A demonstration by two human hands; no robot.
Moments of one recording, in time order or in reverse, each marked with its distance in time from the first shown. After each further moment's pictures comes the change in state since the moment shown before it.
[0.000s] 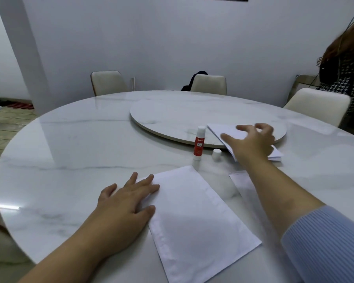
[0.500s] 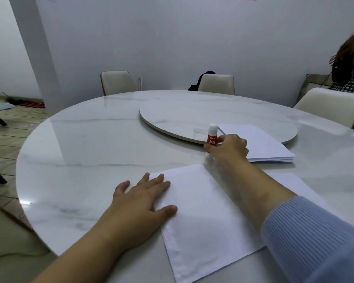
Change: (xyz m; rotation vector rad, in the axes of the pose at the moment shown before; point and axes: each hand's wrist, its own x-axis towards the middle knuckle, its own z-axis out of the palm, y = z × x) left_hand 0.004 -0.002 0.003 0.110 -0.072 -0.040; right_hand -0.022 -0.028 0.045 -0.009 -0.285 0.016
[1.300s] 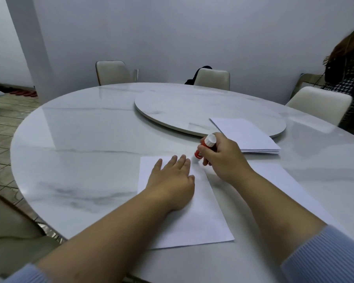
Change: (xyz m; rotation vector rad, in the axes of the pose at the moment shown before) left_hand 0.054 0.062 0.033 0.177 -0.083 0.037; right_hand -0.072 0.009 -0.038 0.276 -0.215 -0.355
